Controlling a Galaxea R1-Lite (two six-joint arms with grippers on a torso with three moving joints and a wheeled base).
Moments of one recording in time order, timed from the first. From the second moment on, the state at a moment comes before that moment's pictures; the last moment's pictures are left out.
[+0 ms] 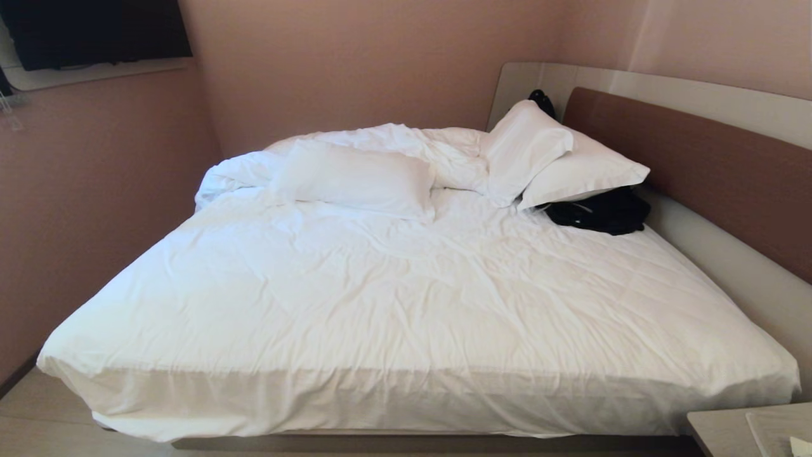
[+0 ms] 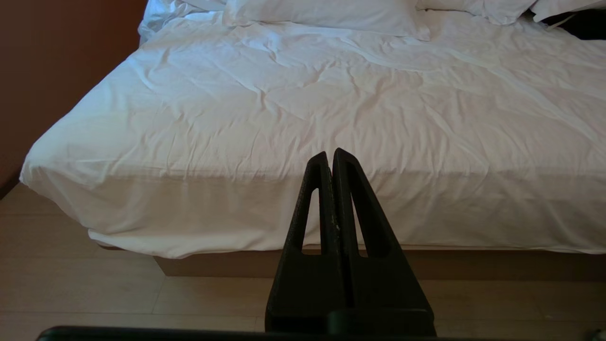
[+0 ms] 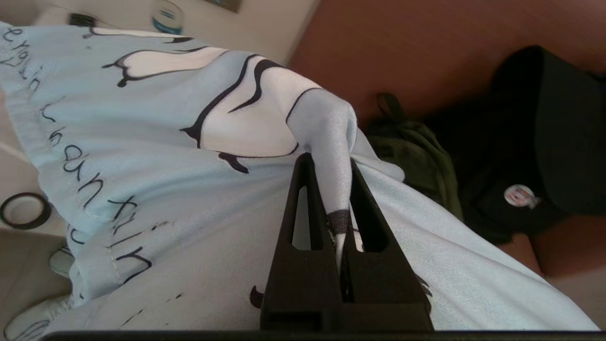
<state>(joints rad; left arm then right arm) 0.00 0.00 0.00 -0.01 0.00 0.00 -0.63 0.85 -0.64 0.38 -0.93 0.11</state>
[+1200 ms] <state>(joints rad) 0.00 0.00 0.00 -0.01 0.00 0.00 -1.37 1.24 -0.88 0.24 -0.25 -0.31</state>
